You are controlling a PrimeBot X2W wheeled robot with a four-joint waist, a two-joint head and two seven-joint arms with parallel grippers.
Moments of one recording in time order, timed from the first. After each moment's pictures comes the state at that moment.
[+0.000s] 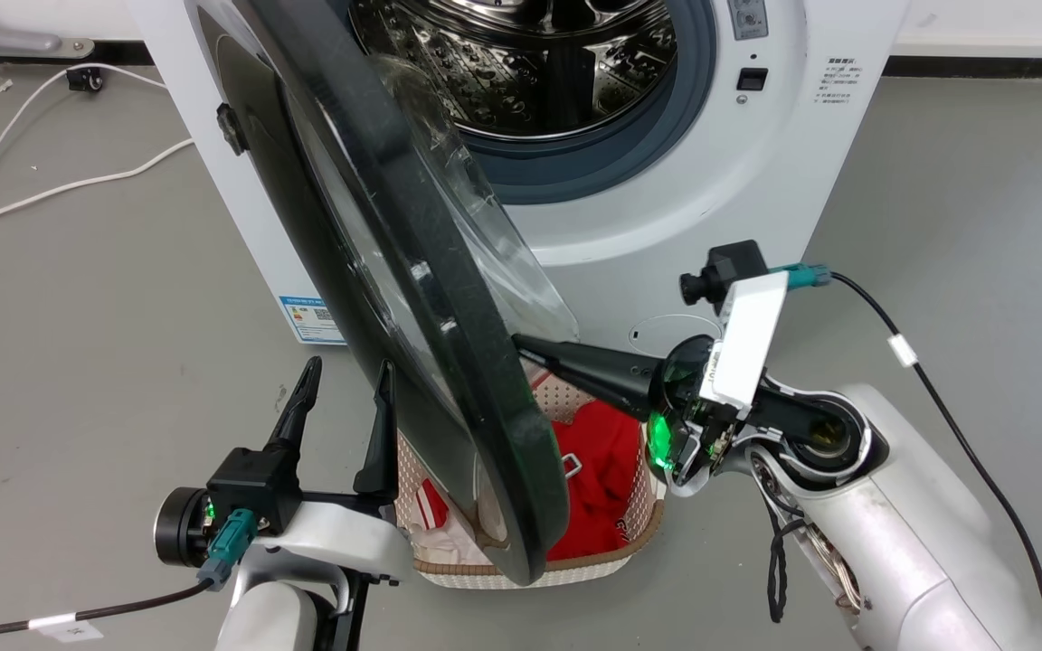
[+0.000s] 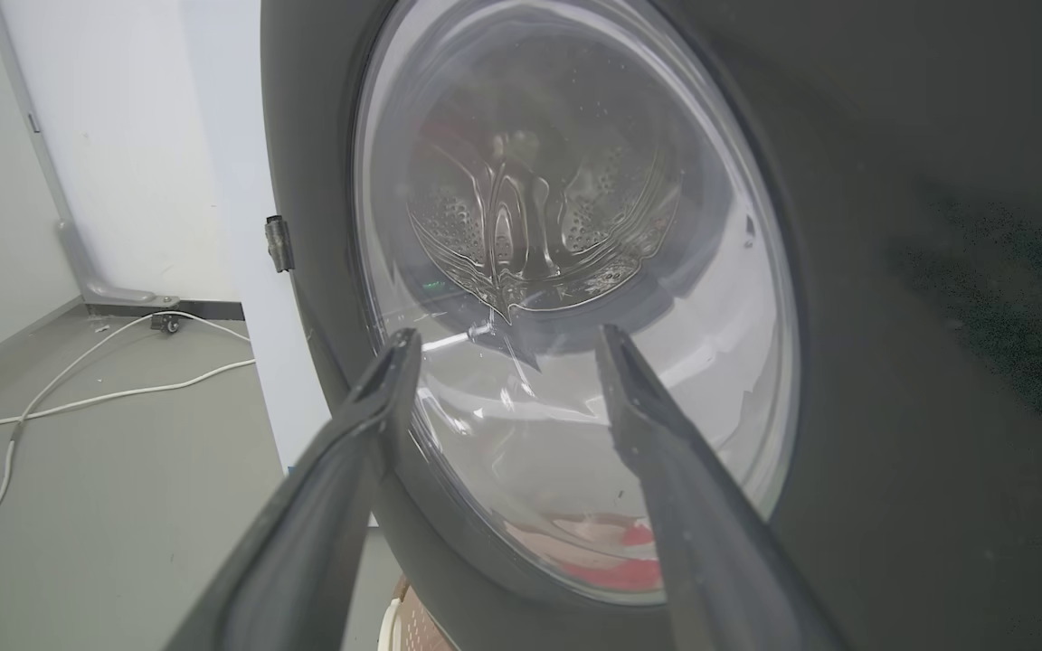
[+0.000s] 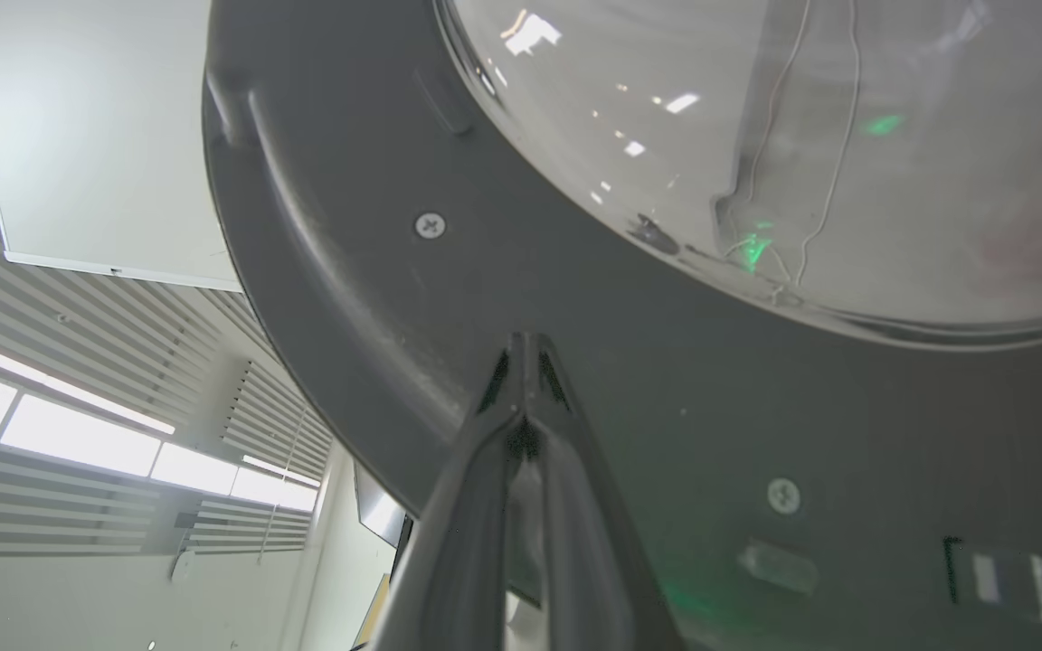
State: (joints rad) left arm -0.17 0.05 -0.12 0.19 -0.16 -0.05 -0.26; right arm -0.64 -0.10 0.51 0.46 1.85 0.13 0.71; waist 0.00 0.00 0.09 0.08
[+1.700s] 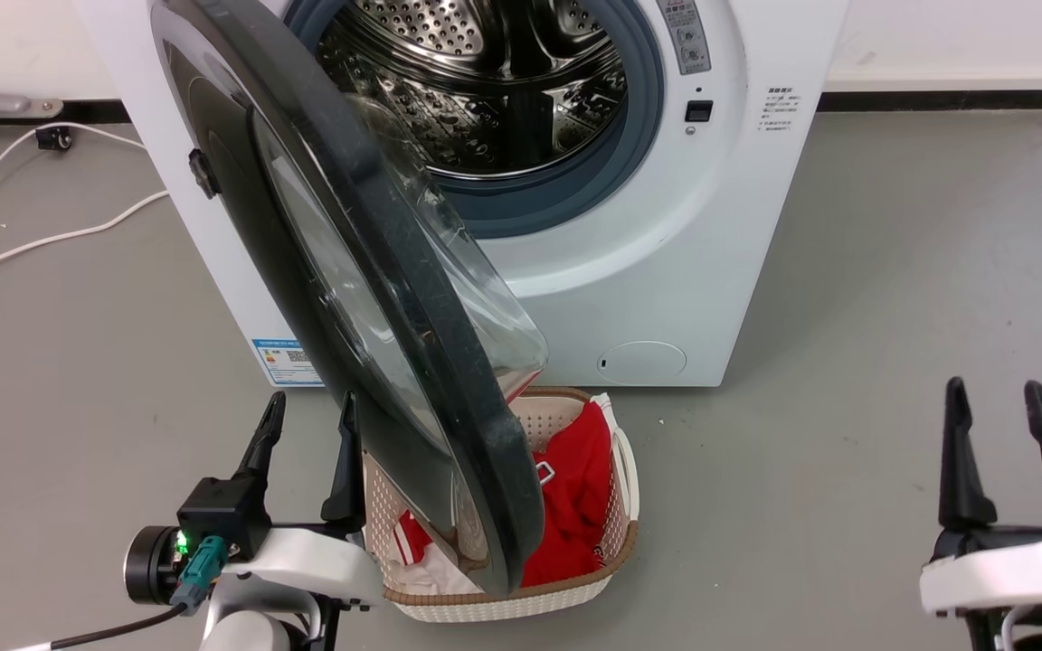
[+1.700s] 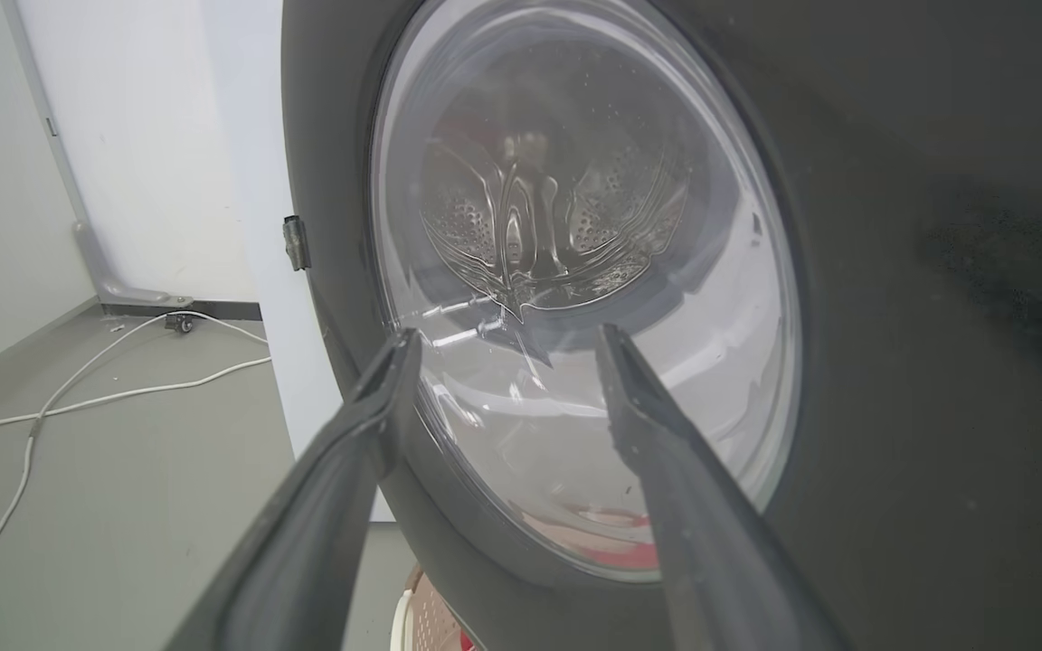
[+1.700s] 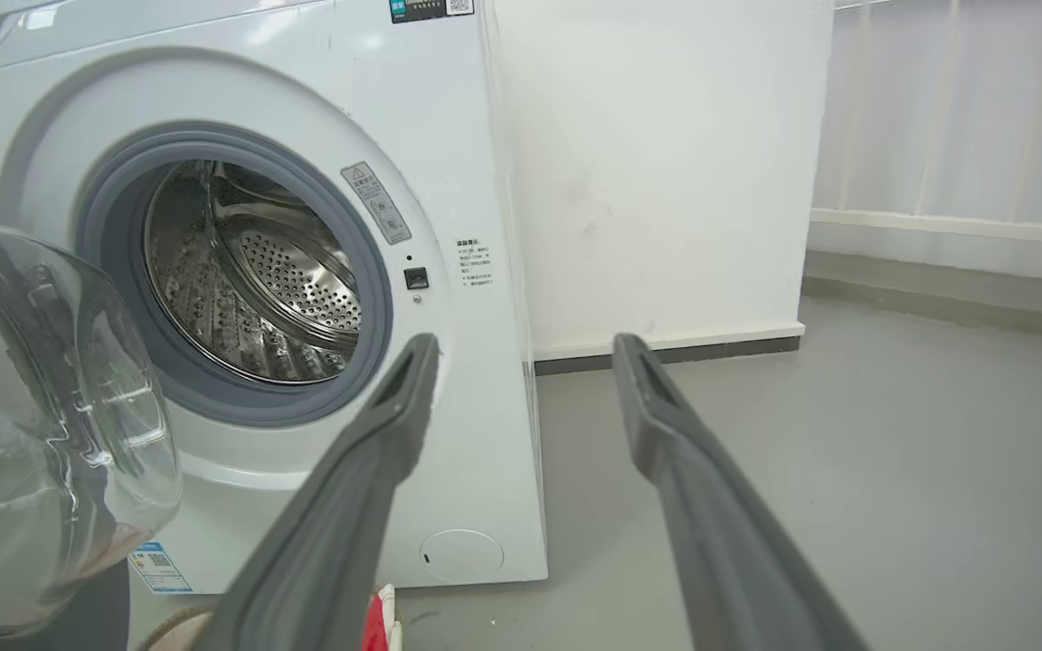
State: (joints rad) left arm -0.12 0.05 -0.05 0.21 -0.15 -0.05 -0.26; right arm -0.02 -0.07 -0.15 0.04 0.20 0.13 -0.24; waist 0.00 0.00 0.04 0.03
